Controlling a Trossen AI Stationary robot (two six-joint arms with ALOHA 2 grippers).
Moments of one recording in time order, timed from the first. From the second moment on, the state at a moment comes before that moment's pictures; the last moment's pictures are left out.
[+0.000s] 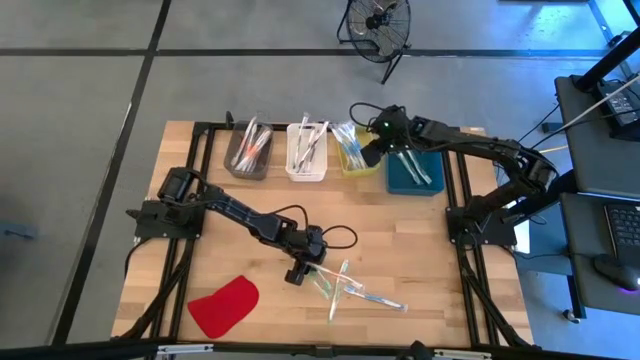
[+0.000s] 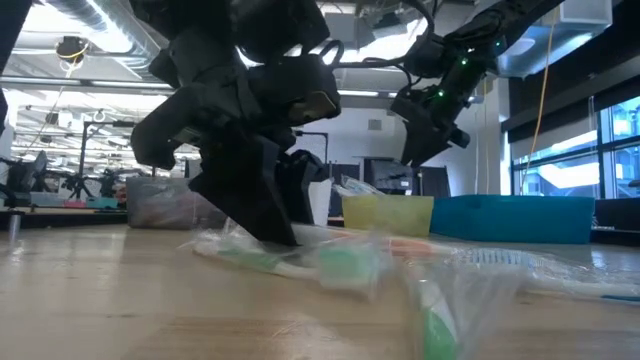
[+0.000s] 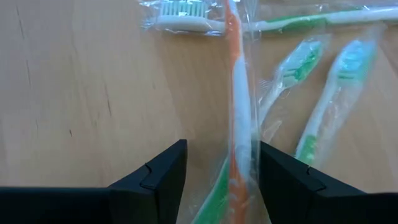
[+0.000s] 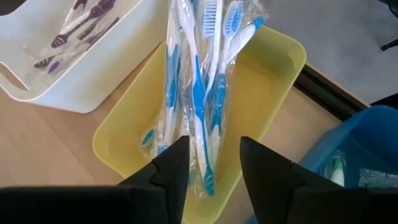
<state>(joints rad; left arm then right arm) -0.23 1.93 1.06 -0.09 0.08 0.03 -0.57 1.49 1.03 -0.48 0.07 0.25</state>
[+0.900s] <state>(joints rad) -0.24 1.84 1.06 -0.17 0.16 0.05 -0.49 1.49 1.03 -0.61 0.07 0.23</state>
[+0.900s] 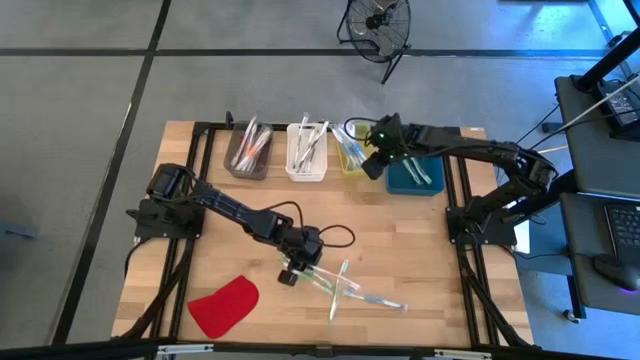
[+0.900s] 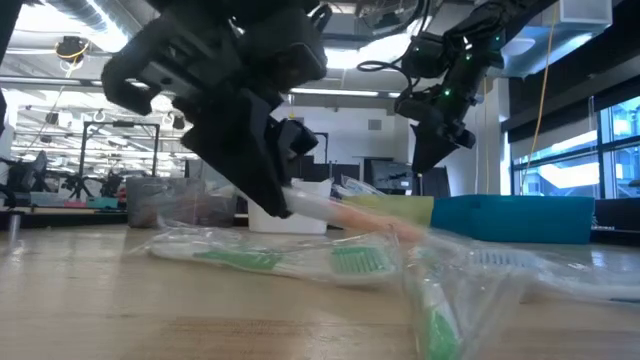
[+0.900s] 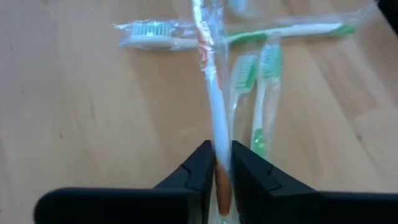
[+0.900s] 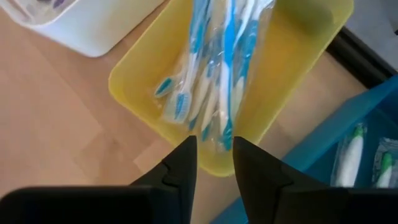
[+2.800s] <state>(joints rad) -0.22 1.13 0.50 -0.03 -0.83 -0.41 -0.02 1.49 1.03 -0.85 0.25 0.28</state>
